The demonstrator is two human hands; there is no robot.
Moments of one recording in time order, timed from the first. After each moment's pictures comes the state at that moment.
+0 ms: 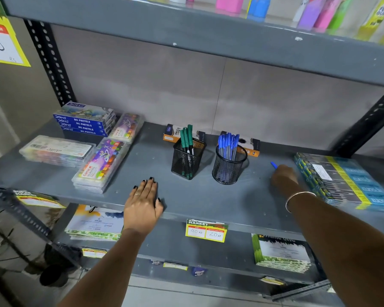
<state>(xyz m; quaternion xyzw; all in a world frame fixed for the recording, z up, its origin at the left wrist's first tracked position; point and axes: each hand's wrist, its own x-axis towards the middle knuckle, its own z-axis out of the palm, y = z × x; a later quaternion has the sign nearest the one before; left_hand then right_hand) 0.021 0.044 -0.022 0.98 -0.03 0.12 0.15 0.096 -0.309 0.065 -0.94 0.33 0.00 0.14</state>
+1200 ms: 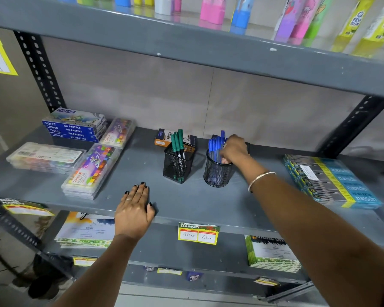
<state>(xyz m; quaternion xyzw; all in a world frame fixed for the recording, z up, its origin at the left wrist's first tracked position) 0.022 0.045 -0.025 0.98 -0.04 0.13 0.16 0.135 -0.207 0.120 -0.96 0.16 -0.03 0.23</state>
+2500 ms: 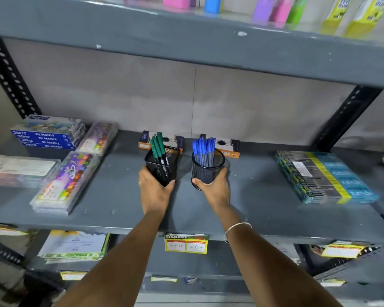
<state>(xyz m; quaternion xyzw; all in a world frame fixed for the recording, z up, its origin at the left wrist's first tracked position) 0.091 -0.054 0.004 0.84 0.11 0.18 0.50 0.080 -0.203 0.023 -0.86 0.20 -0.13 0.45</state>
